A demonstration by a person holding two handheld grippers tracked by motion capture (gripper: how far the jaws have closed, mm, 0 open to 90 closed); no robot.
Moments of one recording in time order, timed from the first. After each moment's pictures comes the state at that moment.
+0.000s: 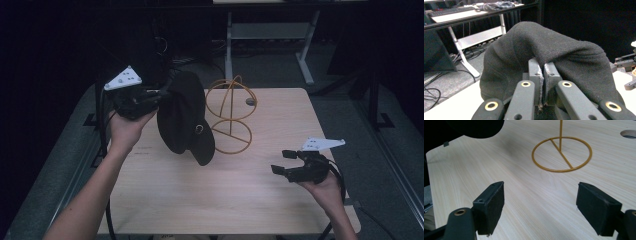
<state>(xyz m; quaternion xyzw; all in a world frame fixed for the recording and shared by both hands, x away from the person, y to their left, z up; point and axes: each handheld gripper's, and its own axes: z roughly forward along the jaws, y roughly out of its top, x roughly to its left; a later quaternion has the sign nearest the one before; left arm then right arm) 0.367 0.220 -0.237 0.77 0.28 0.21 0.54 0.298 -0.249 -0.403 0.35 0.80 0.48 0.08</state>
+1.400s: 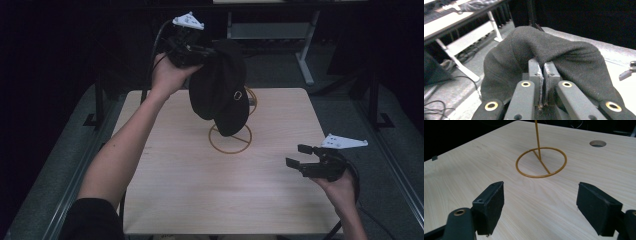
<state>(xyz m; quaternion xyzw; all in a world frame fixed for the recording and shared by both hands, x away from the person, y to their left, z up) 0.453 0.101 -0.165 0.84 0.21 0.20 0.46 0.297 -0.285 -0.397 0.38 0.77 0.51 0.12</state>
